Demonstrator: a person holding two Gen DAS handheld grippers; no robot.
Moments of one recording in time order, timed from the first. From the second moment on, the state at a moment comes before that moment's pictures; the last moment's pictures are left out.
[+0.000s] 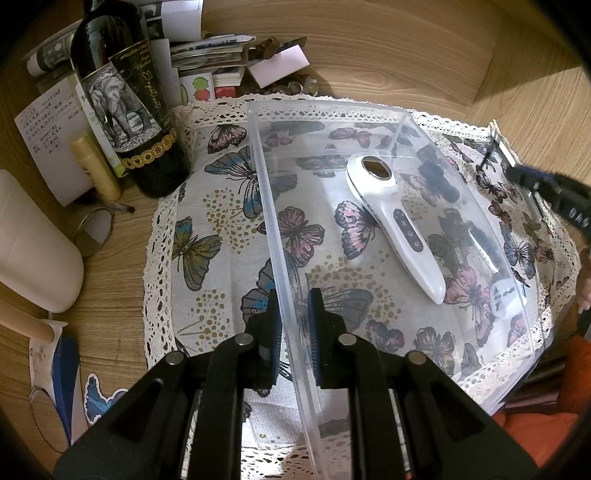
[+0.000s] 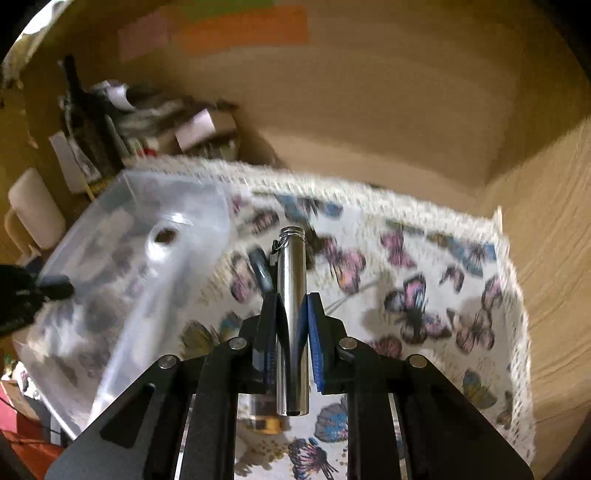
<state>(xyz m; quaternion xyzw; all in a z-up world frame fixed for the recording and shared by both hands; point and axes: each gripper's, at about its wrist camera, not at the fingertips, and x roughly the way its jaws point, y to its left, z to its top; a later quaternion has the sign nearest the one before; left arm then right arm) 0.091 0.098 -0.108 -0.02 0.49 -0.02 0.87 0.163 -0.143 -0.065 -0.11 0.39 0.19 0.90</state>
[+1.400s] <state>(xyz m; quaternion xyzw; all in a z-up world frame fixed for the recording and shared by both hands) 0.088 0.100 -0.108 -0.03 0.48 -0.03 0.87 0.147 0.006 -0.097 -0.19 0.43 0.33 0.82</state>
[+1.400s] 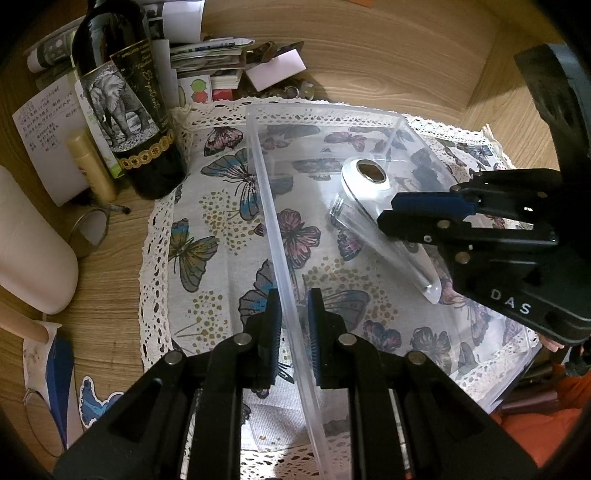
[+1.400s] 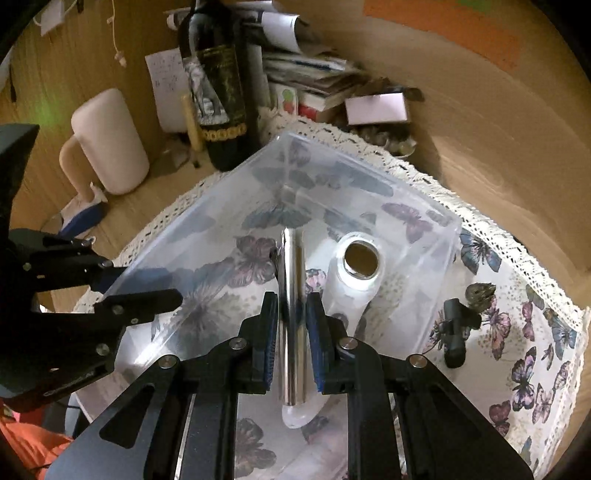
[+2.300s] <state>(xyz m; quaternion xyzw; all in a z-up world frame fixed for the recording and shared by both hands) 0.090 0.096 -0.107 -0.03 0.49 -0.02 0.87 0.157 -0.103 -0.048 -0.12 0.39 0.23 0.88</state>
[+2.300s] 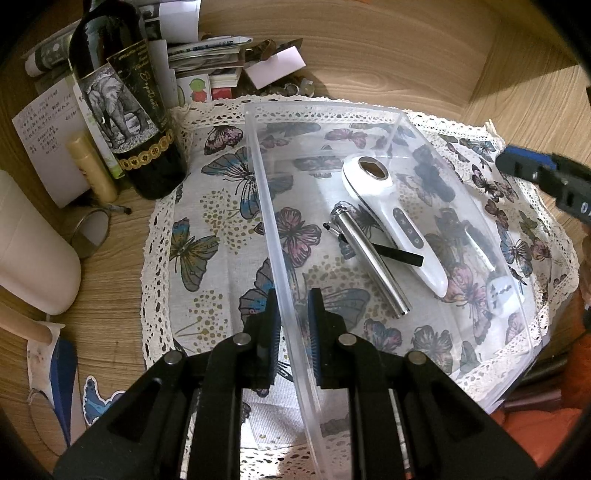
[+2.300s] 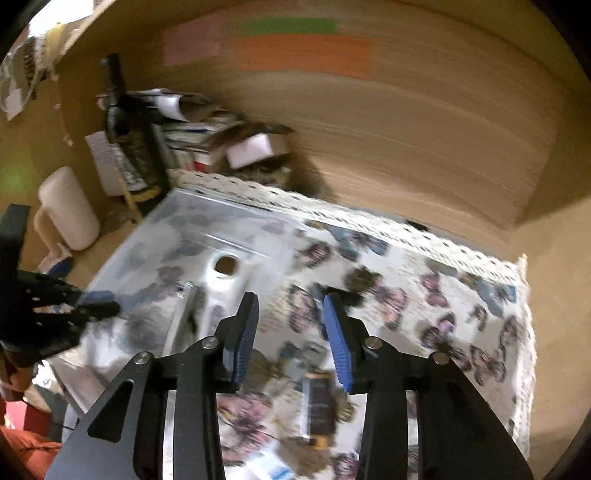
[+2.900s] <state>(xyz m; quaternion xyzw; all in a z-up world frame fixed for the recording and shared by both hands) 0.090 0.096 -0.107 -0.02 0.49 -0.02 0.87 0.161 -0.140 -0.131 -0.13 0.49 0.20 0.84</state>
